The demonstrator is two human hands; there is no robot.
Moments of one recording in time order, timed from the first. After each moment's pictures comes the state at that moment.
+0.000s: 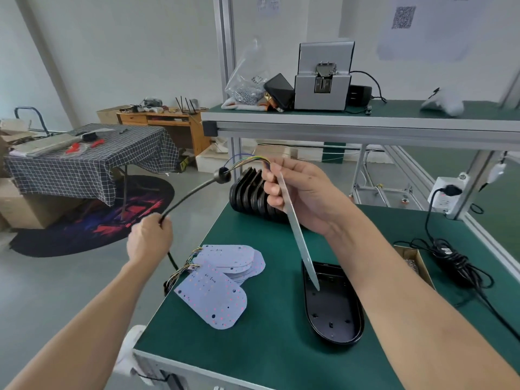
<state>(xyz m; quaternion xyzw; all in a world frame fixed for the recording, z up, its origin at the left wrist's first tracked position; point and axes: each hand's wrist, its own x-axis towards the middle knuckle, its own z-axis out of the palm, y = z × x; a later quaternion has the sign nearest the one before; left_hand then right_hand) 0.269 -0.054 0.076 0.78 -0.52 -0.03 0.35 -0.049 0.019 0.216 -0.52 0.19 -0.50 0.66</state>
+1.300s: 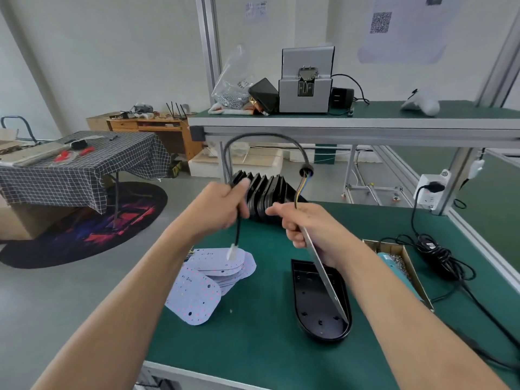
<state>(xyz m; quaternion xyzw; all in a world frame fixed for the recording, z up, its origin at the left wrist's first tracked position) 0.122 -0.006 0.195 0.54 -0.70 -0.31 0.35 -0.094 0.023 0.151 -0.56 0.43 -0.45 0.55</state>
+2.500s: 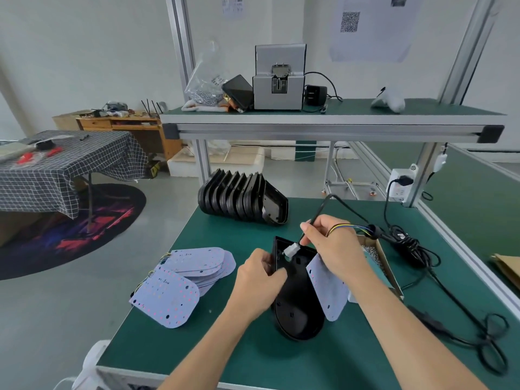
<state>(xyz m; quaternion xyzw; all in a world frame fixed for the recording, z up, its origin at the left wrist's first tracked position) 0.024 0.047 0.044 0.56 -0.65 -0.37 0.35 -0.165 0.046 0.097 -0.60 0.60 -0.49 0.20</state>
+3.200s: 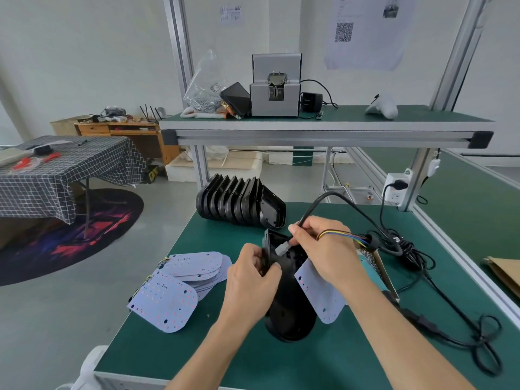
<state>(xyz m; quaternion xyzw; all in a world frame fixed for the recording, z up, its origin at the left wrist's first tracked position) 0.028 0.073 0.073 0.53 -0.64 -0.33 0.45 -0.148 0.066 0.123 -0.63 0.61 -0.47 0.14</state>
